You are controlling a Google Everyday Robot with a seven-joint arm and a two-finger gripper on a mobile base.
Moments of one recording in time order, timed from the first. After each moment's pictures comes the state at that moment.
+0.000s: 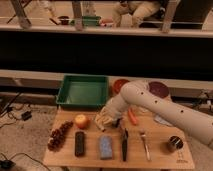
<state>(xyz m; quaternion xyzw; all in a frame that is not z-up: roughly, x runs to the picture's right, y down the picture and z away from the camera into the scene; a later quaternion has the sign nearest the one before) -0.010 0.144 0.731 -0.26 -0.32 -0.11 0.91</state>
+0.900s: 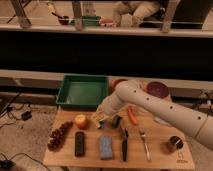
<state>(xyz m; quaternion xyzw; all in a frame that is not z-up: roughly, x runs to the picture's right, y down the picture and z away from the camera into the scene) -0.028 0.140 0.763 -0.26 -0.33 -0.12 0.90</state>
